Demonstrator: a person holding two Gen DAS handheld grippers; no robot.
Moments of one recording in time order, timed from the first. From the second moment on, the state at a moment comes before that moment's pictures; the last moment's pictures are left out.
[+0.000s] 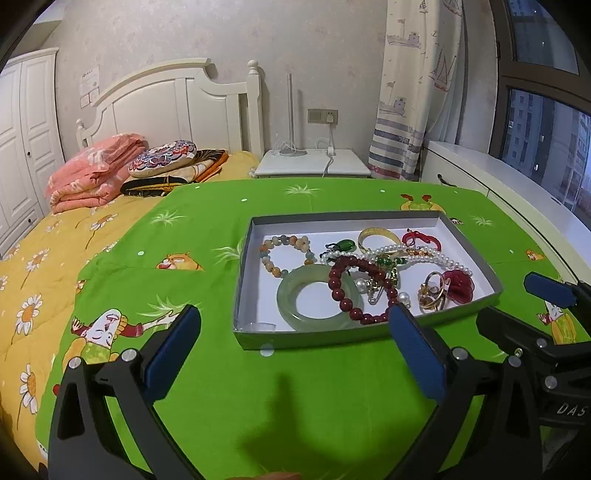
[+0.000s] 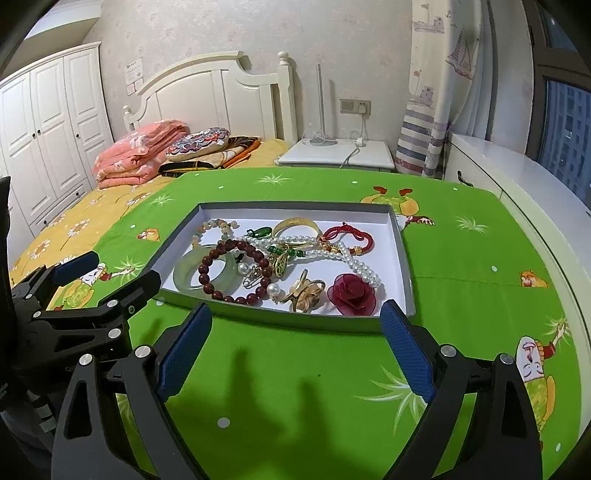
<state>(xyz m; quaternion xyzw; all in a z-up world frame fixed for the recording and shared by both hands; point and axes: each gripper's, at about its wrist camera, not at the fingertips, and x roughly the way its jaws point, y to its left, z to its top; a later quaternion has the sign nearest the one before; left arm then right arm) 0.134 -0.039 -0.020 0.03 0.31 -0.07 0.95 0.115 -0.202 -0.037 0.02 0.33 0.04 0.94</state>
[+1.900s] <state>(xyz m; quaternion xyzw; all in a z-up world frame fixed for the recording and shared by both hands) 0.142 -0.030 -0.034 0.03 0.34 -0.08 0.94 0.114 -0.197 -0.046 0.02 0.34 0.04 0.94</state>
